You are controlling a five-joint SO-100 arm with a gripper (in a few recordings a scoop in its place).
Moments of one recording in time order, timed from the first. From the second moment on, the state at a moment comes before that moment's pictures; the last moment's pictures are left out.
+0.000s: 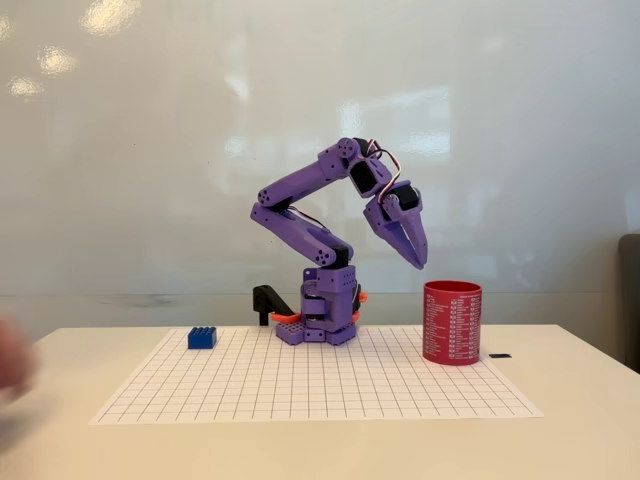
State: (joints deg) arm -63.8 155.2 130.6 80.4 20.7
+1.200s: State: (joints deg) arm -8.0 188.5 180.8 44.1 9.1
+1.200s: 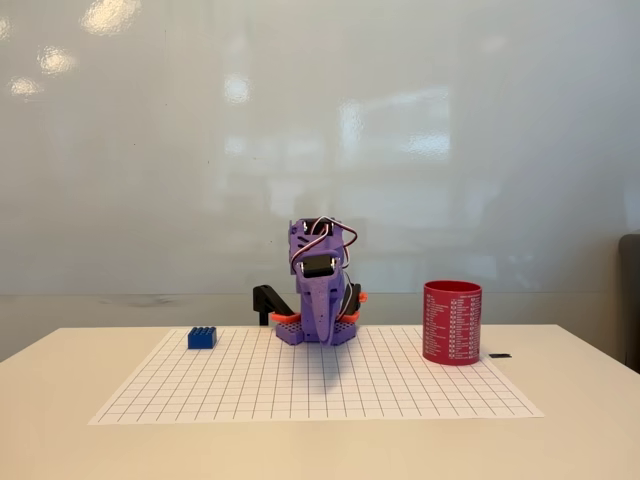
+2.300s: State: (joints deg) arm -1.1 145.5 129.6 62.8 14.2
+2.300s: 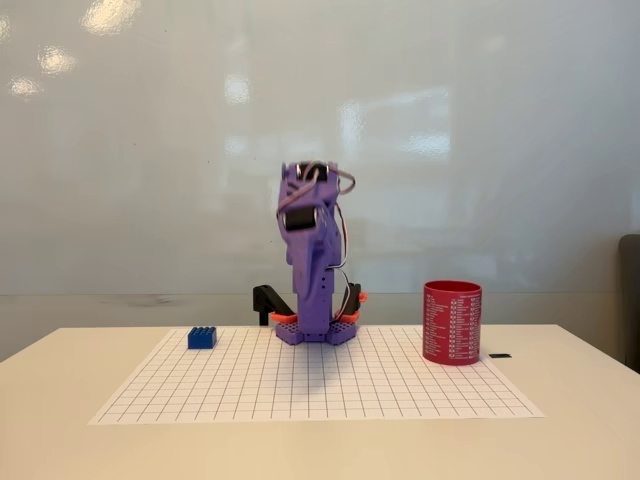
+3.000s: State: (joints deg) arm 51.2 125.7 113.3 78.4 29.4
